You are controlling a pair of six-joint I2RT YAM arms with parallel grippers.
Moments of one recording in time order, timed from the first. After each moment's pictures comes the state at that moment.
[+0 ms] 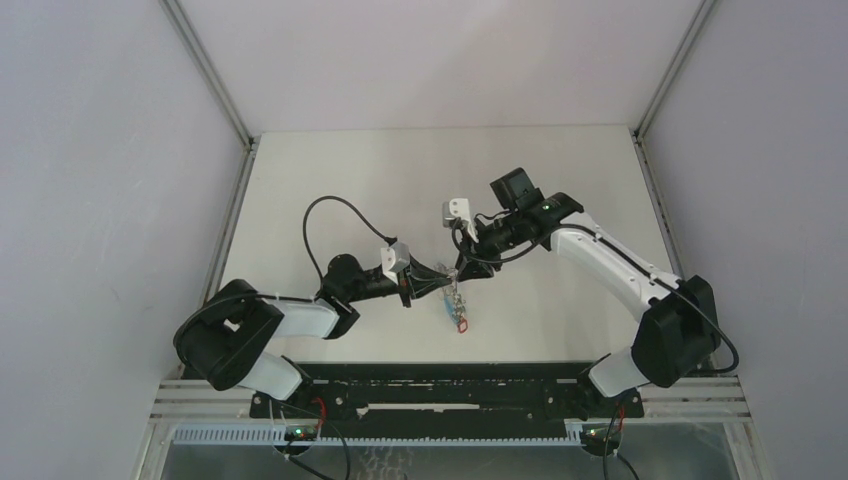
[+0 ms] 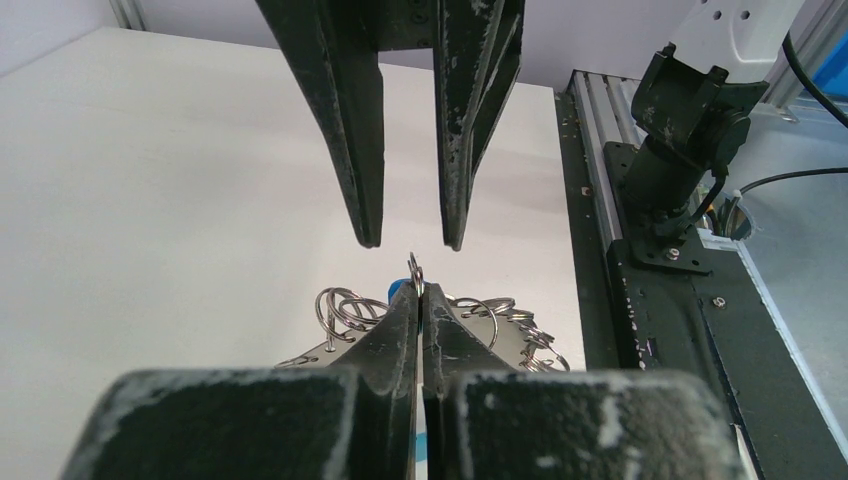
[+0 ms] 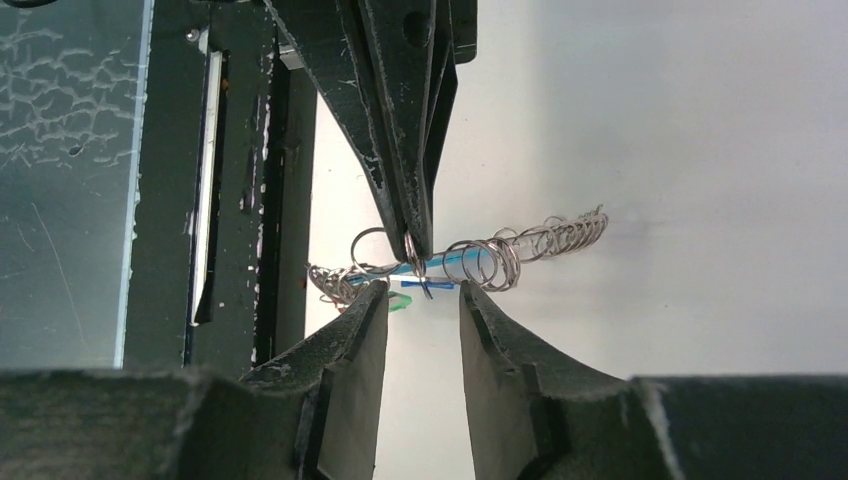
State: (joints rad) left arm -0.67 1.46 0.36 1.23 0.74 -0.17; right arm 0.56 1.46 1.24 -0.82 -0.86 -0.69
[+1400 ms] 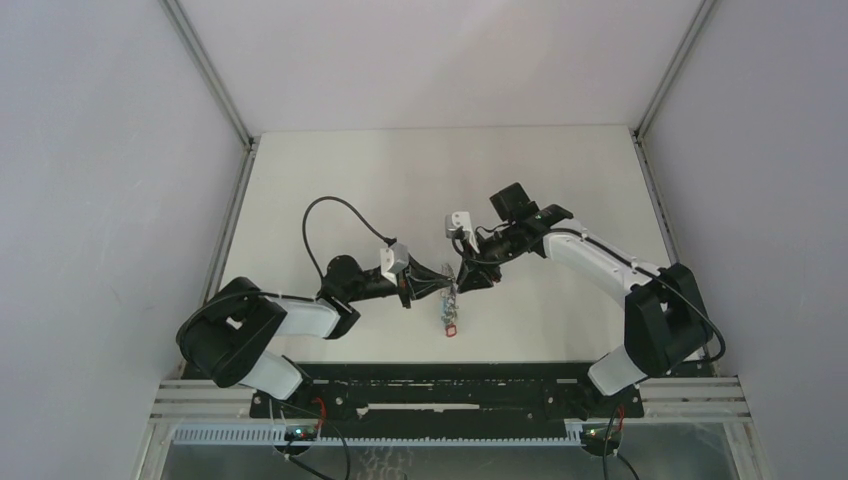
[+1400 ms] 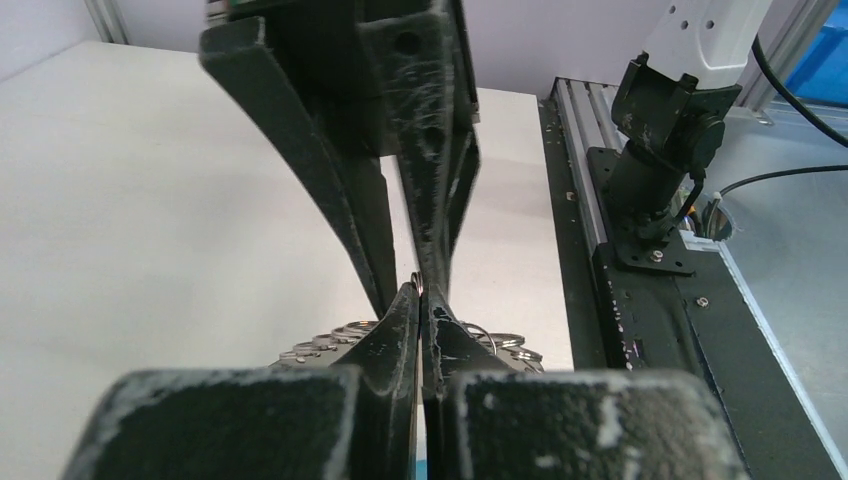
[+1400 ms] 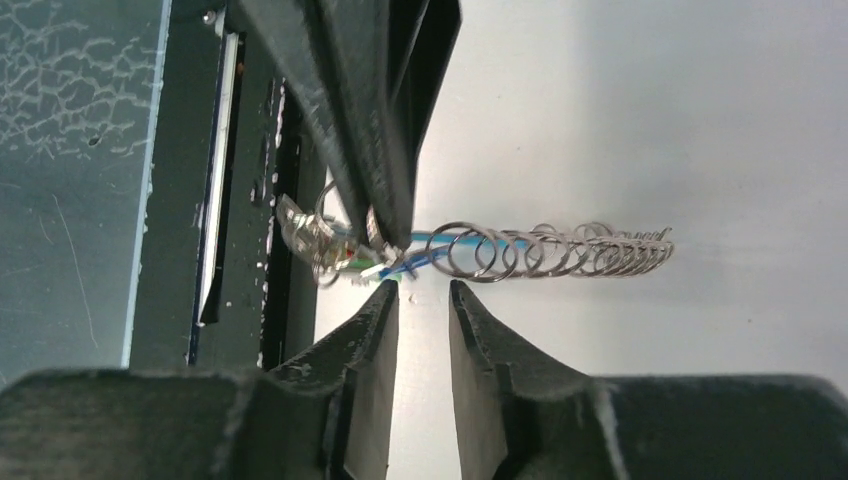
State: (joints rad) left arm -0.67 1.48 0.36 1.29 0.77 -0.20; right arm 0.53 1.54 1.12 -0.71 -0.95 -0.70
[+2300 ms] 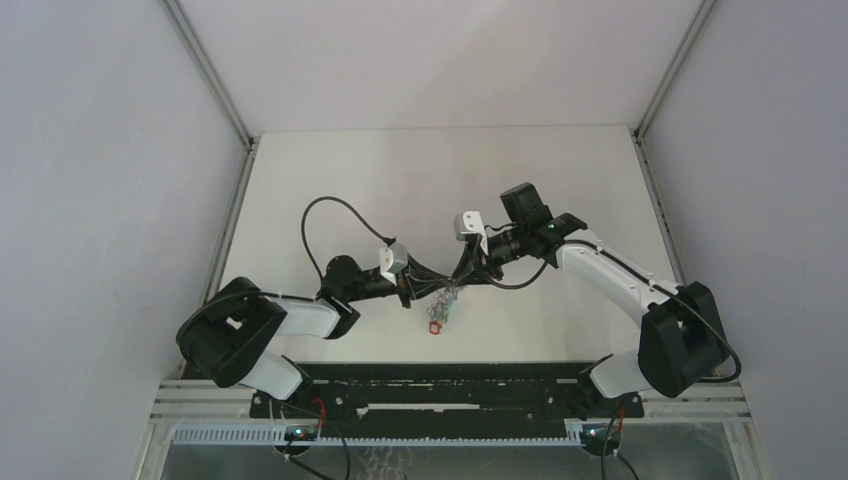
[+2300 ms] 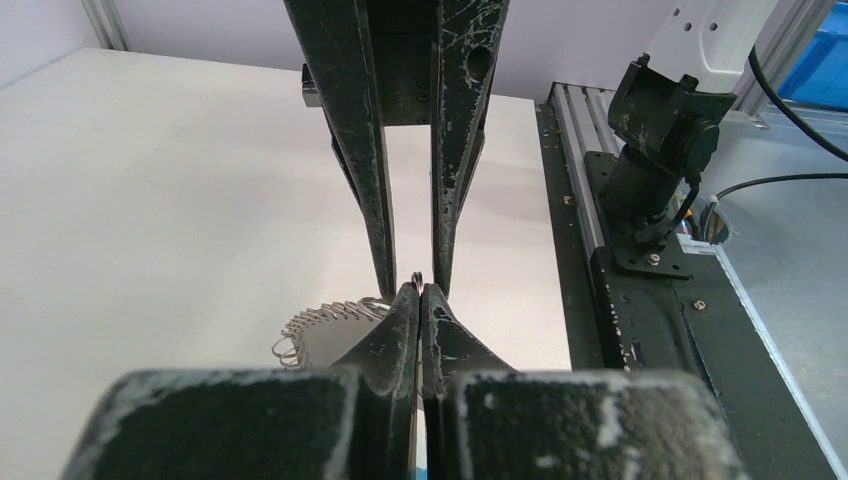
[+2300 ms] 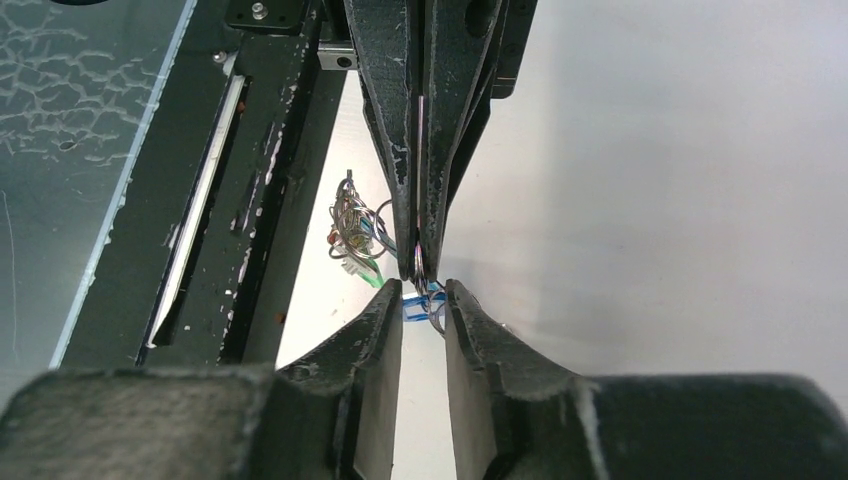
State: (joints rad) left arm -0.67 1.48 0.36 1.30 0.77 -0.21; right arm 0.51 1.41 1.02 -0.55 -1.06 -0.77
